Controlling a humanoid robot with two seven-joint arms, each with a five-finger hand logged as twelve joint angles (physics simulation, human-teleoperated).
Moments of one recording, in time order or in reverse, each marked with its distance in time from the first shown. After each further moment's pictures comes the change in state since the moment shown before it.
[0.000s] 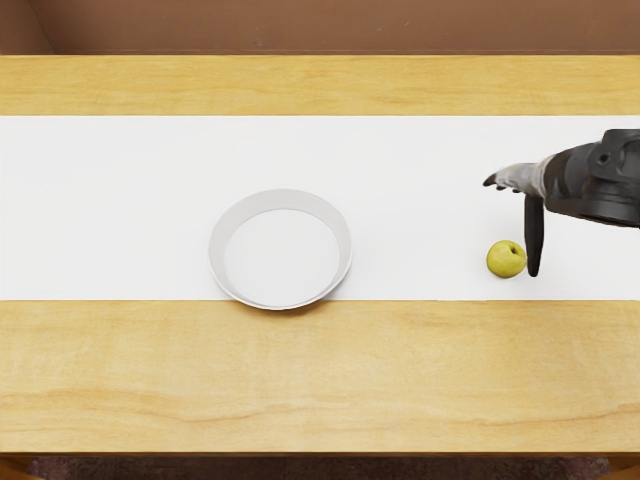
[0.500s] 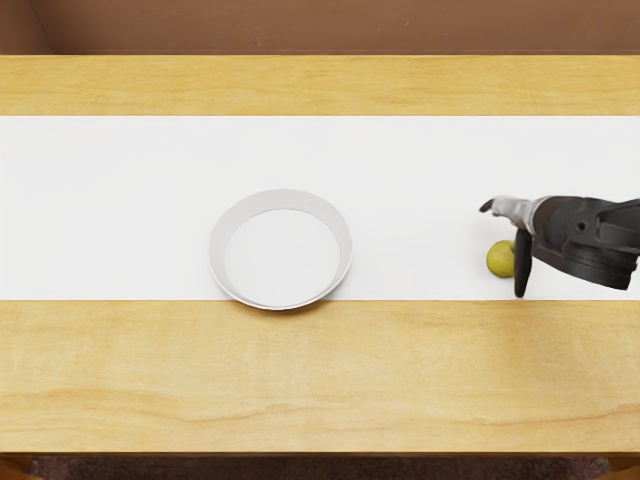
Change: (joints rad) left arm 0.000 0.000 0.000 0.000 0.000 0.000 0.000; right arm -0.221 0.000 0.089 0.001 -0.156 -0.197 -0.018
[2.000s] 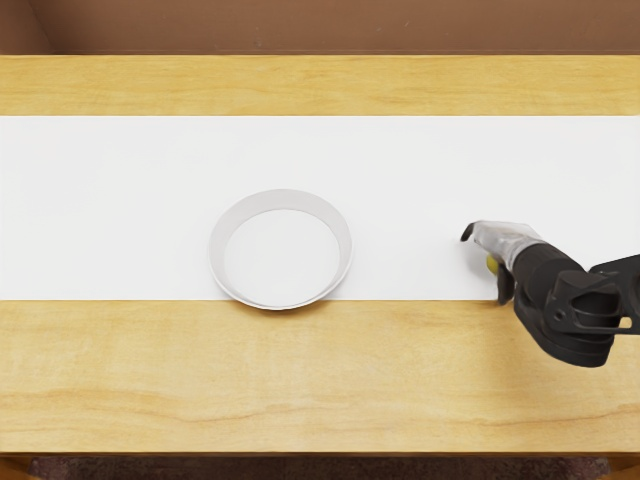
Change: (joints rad) left arm 0.000 0.000 0.000 0.000 0.000 0.000 0.000; right arm -0.050 0.090 -0.133 0.150 -0.228 -0.334 -0.058
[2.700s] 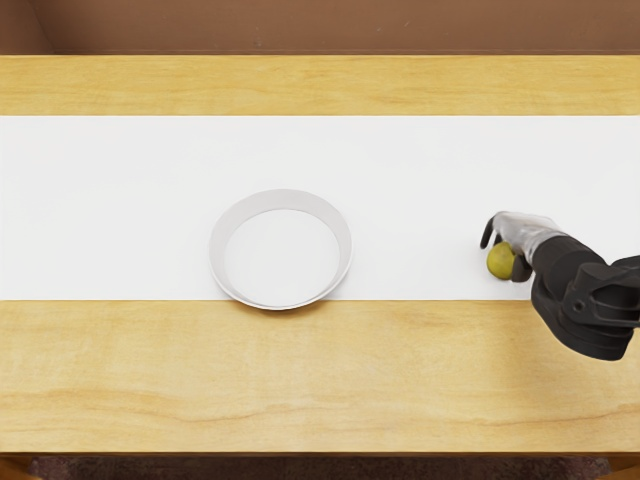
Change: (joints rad) left arm 0.000 0.000 0.000 0.000 0.000 0.000 0.000; right arm 0.005 -0.064 0.010 0.001 0.003 0.001 0.000
